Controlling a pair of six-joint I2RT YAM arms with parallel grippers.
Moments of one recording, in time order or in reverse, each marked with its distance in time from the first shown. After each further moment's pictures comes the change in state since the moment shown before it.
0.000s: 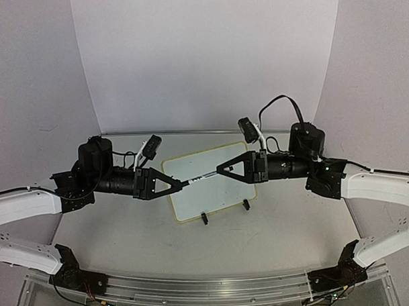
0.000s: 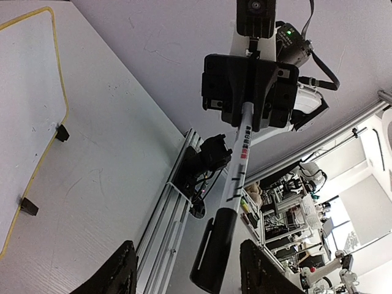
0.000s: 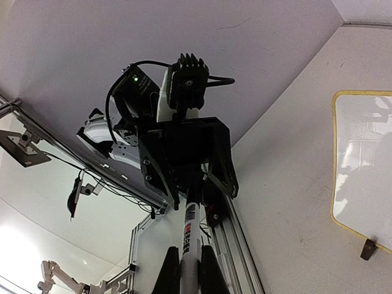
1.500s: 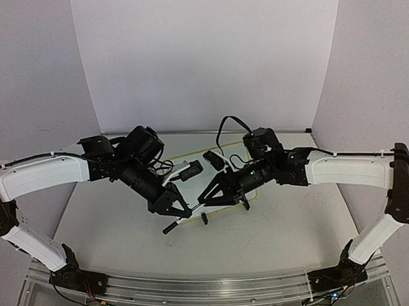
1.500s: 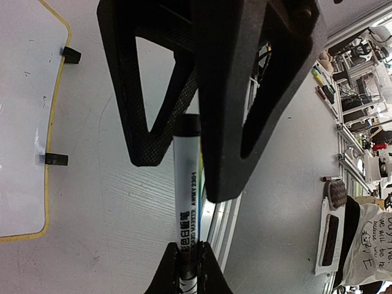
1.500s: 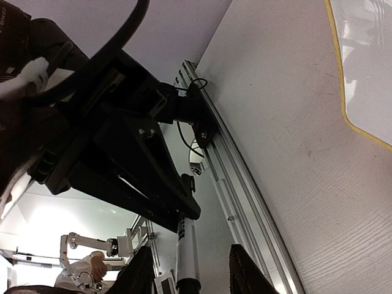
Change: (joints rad) left arm -0.130 0.338 0.489 -0.869 -0.079 0.723; right arm 0.031 0.308 0.240 -0.428 -0.198 -0.056
